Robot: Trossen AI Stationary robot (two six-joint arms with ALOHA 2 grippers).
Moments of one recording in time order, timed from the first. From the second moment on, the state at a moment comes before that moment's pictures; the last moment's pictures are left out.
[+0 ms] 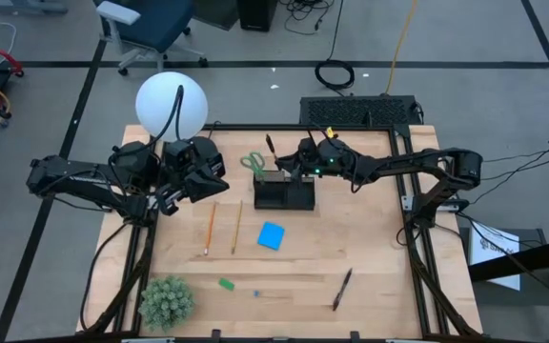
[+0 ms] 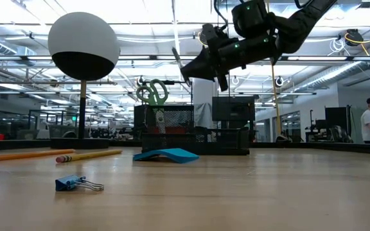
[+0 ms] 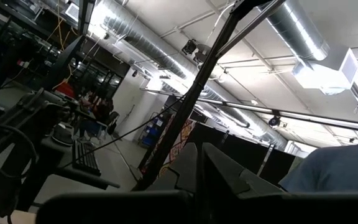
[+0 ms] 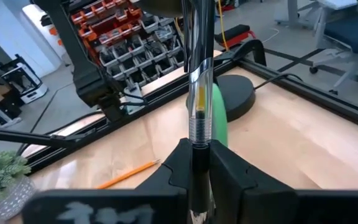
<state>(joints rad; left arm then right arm) -0.06 1.01 0.90 0.57 0.29 -0.66 -0.29 1.60 0.82 0.57 -0.08 0.38</state>
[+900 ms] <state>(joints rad) -0.06 1.01 0.90 0.57 0.27 -0.69 -0.29 1.60 0.82 0.60 -0.14 0.38</state>
